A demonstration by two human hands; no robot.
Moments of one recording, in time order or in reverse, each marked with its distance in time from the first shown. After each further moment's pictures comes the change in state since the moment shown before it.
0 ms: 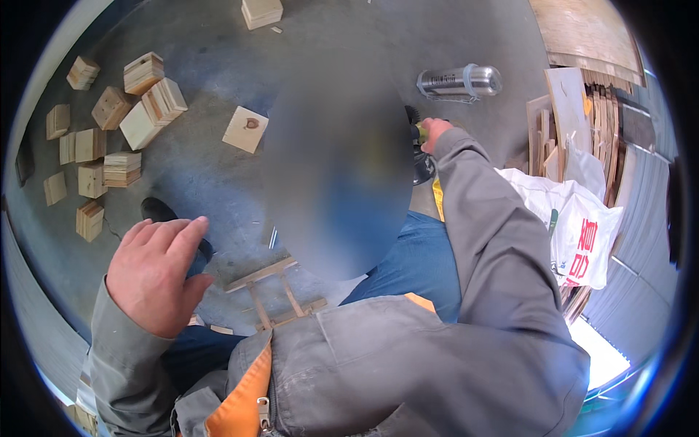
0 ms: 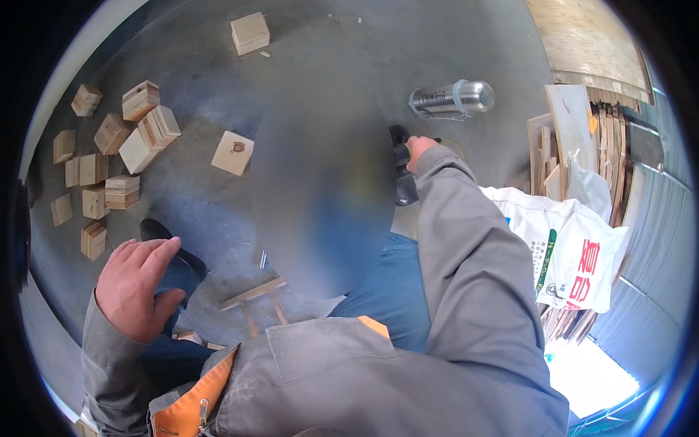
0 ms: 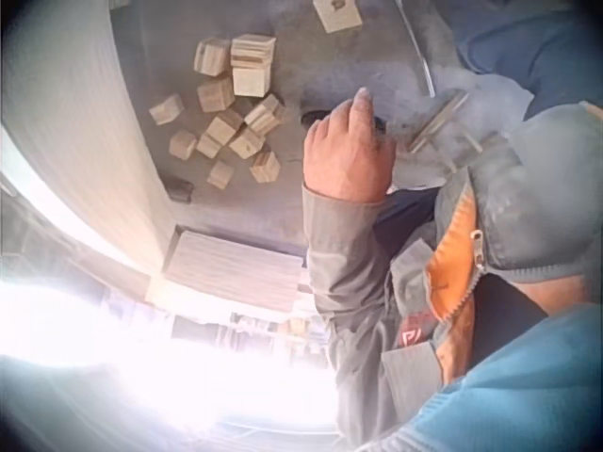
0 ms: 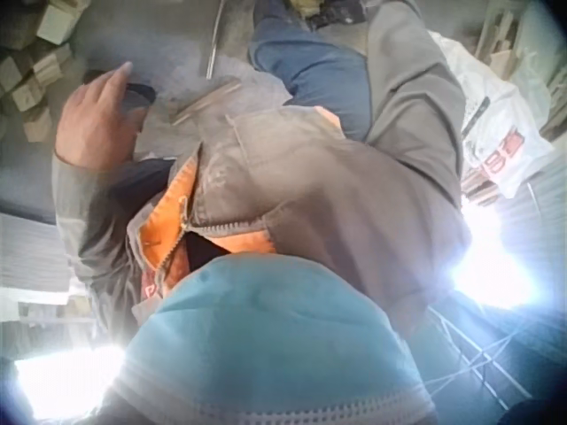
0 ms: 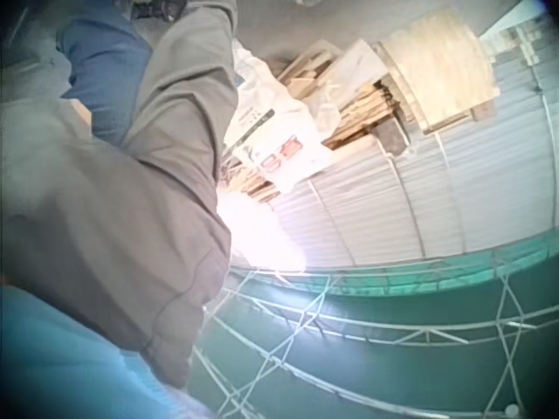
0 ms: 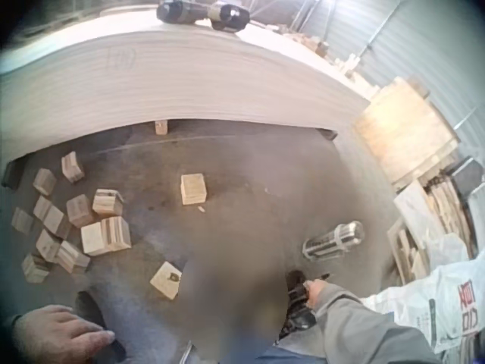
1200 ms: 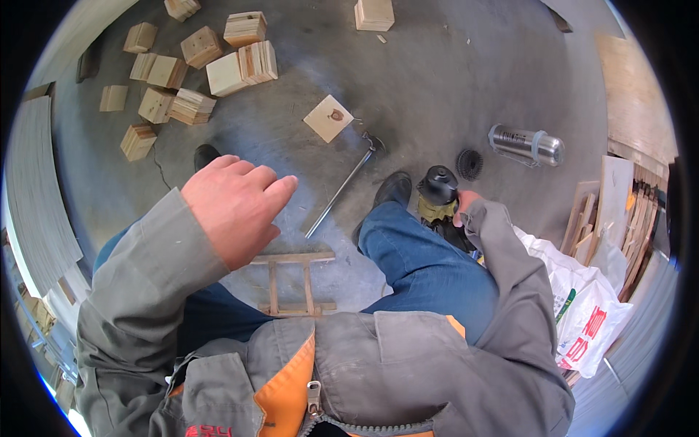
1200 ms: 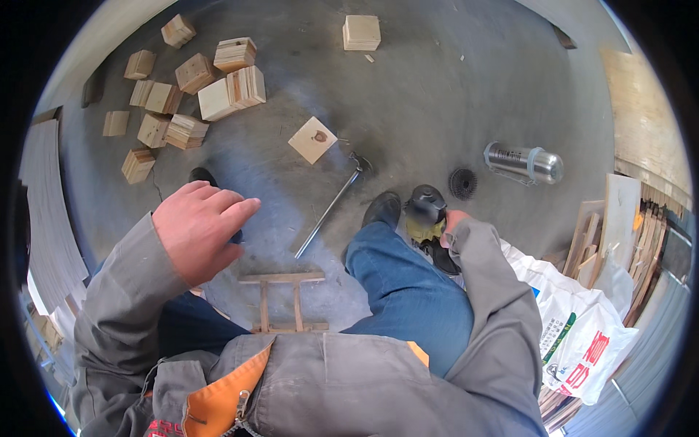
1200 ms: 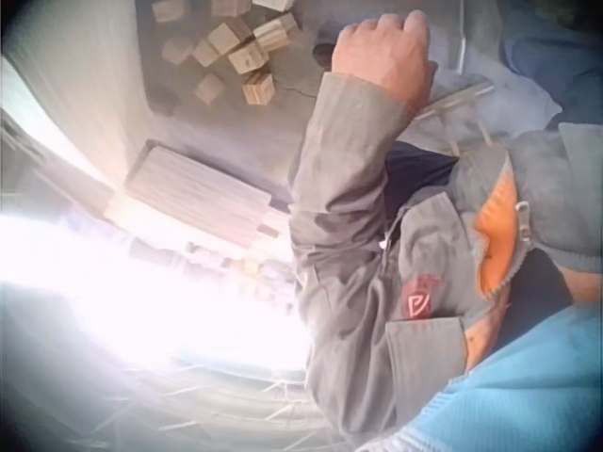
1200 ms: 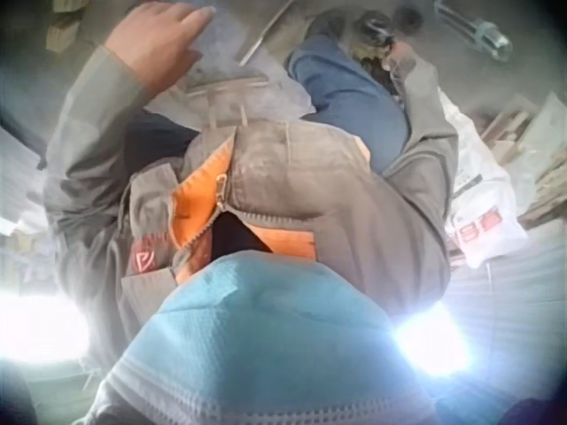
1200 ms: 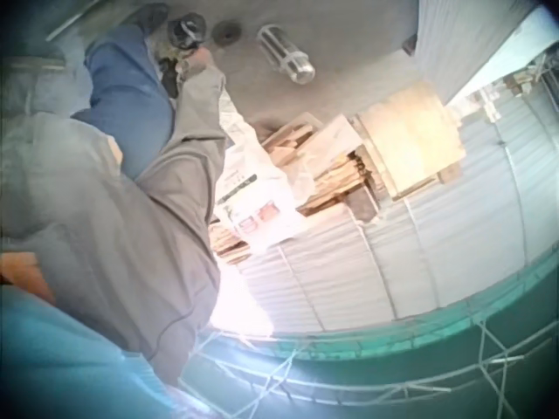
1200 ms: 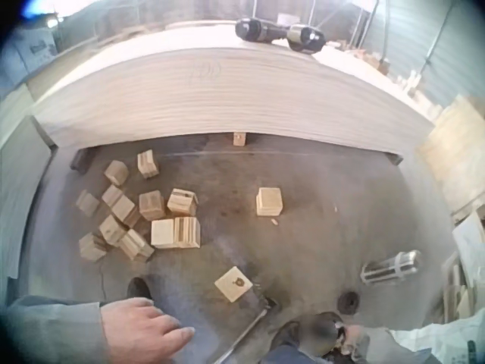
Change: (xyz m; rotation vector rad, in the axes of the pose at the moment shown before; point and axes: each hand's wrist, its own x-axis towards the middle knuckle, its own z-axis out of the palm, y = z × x) left_hand 0.012 -0.004 0.008 0.073 -0.184 -0.028; right_hand -0.009 -0.023 0.060 0.278 -0.372 -0.258
